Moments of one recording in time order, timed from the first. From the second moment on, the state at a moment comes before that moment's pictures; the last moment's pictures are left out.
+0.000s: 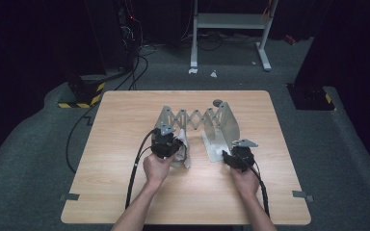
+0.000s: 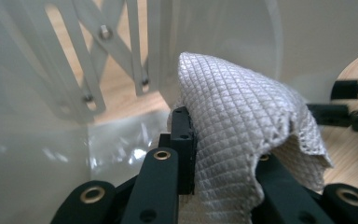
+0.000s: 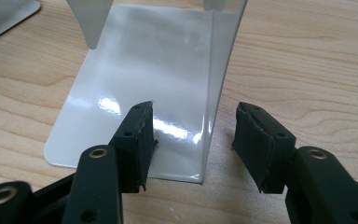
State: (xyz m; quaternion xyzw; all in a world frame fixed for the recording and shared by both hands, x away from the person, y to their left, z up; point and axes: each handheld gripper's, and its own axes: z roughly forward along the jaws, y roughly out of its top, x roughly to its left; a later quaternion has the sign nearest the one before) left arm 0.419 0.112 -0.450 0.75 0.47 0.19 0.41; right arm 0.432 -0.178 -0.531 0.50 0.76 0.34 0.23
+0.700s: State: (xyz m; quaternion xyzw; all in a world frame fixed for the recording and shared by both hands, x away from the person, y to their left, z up) left arm 0.428 0.111 -0.430 0.75 0.47 0.20 0.43; right arm 0.432 -0.178 -0.531 0.51 0.76 0.34 0.23
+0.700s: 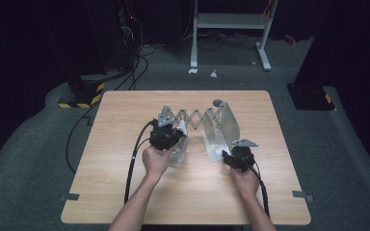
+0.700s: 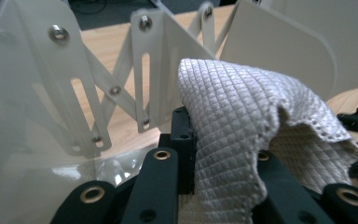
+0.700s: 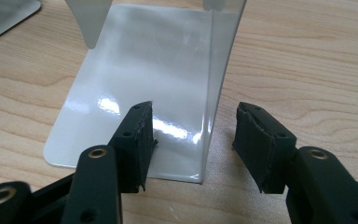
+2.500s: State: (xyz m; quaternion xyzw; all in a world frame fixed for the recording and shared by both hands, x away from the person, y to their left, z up) left arm 0.433 0.115 -0.422 0.74 0.46 0.20 0.45; right arm 0.432 -0.177 -0.531 0.50 0.76 0.34 0.23
